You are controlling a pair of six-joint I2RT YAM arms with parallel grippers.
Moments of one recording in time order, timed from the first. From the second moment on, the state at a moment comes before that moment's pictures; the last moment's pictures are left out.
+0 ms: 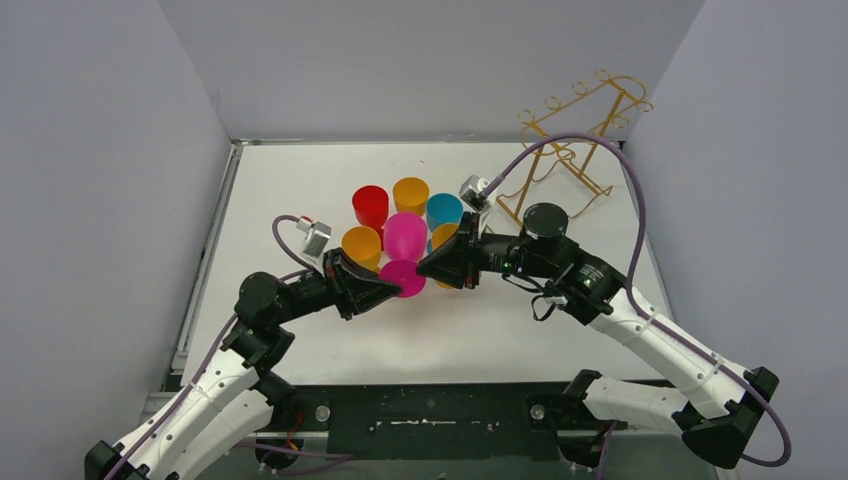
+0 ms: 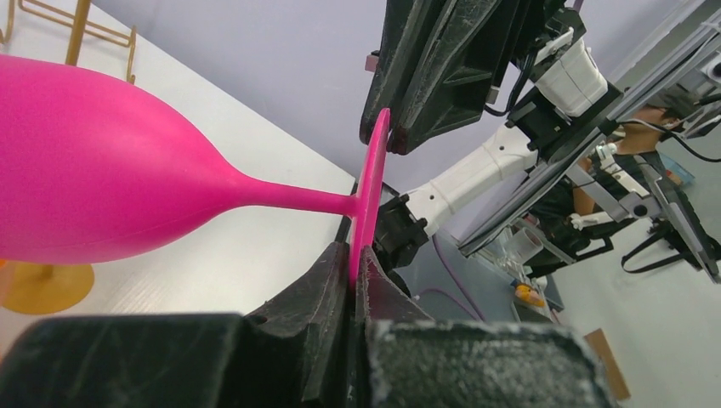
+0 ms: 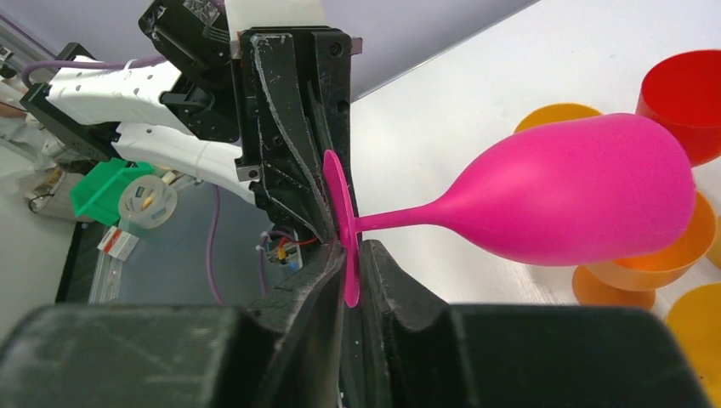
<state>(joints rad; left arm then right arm) -0.59 0.67 0.49 0.44 0.66 -0.80 0.81 1.06 1.11 -0.19 -0.56 0.35</state>
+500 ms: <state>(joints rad) -0.61 0.64 0.48 0.44 0.73 -0.78 0.87 1.05 1.08 -0.20 -0.58 0.34</state>
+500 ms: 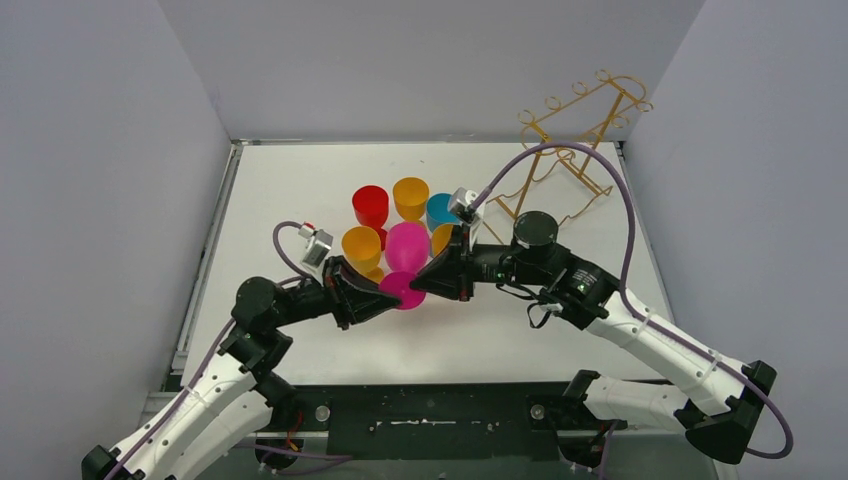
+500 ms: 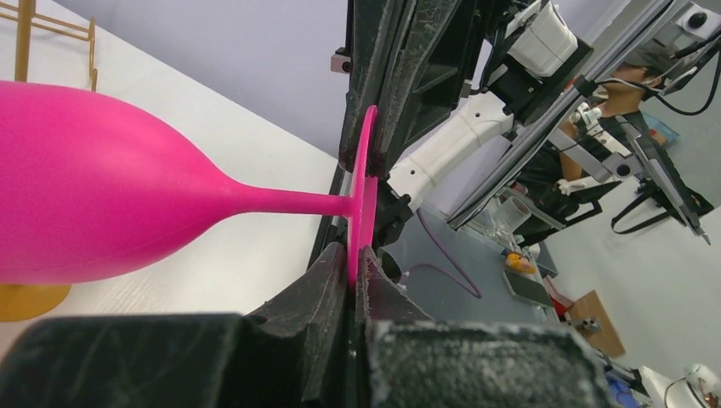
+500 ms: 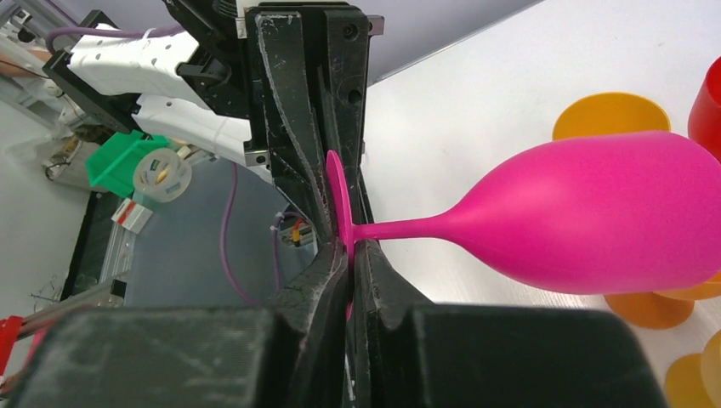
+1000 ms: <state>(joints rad) -0.62 0.60 0.41 0.47 0.74 -0.79 0.98 1.06 1.01 -0.10 -0.48 0.33</state>
